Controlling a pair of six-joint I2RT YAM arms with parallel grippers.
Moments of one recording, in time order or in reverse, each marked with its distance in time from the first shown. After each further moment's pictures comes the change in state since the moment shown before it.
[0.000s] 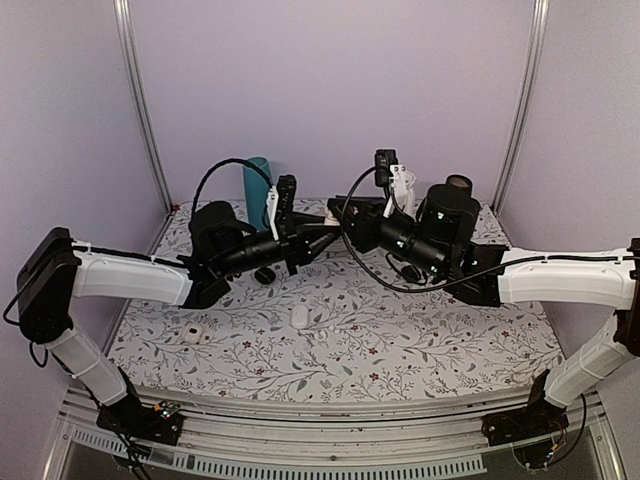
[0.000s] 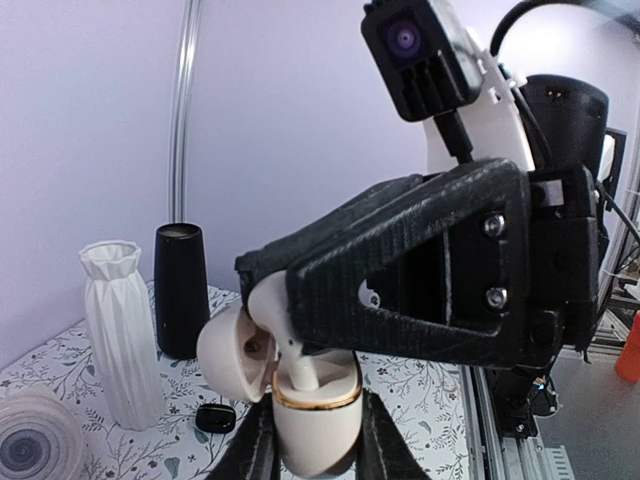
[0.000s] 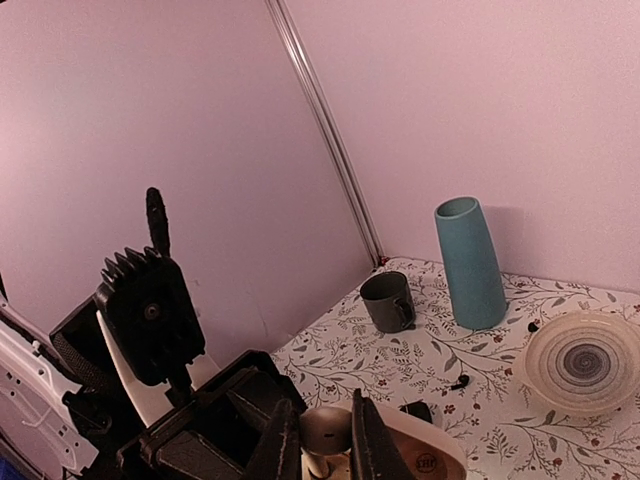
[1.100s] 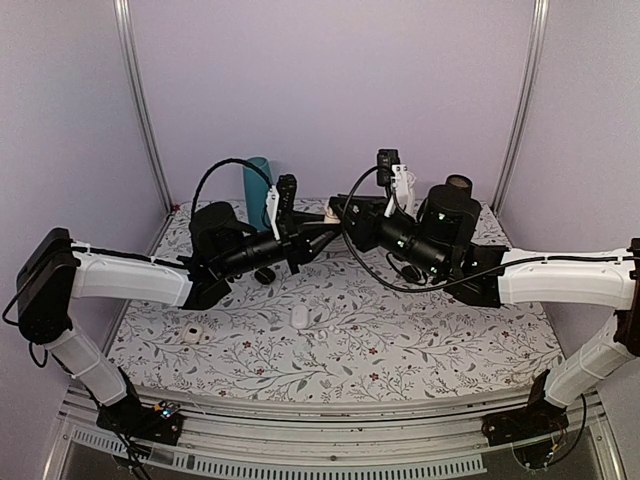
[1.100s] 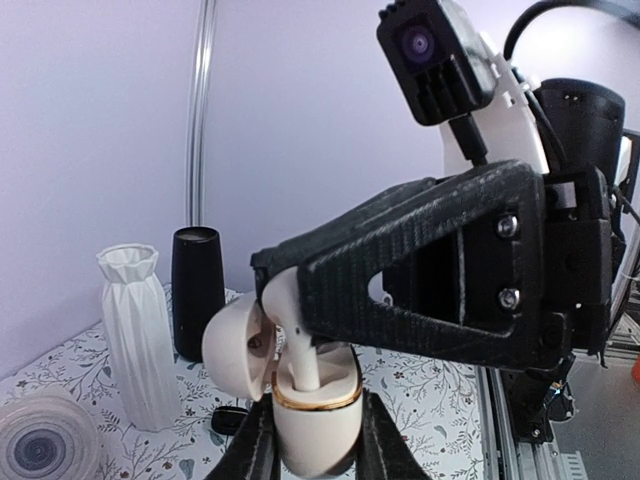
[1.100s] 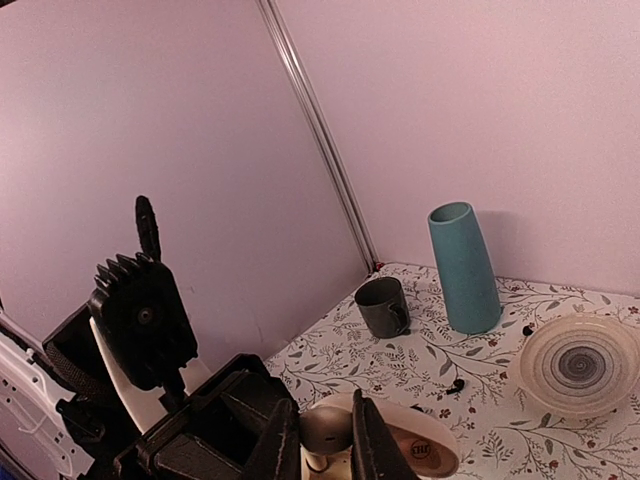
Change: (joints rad) left arm -0.006 -0.006 -0.001 -0.005 -0.064 0.025; right arm 0.001 -0.002 -0.006 0.018 0.018 0.000
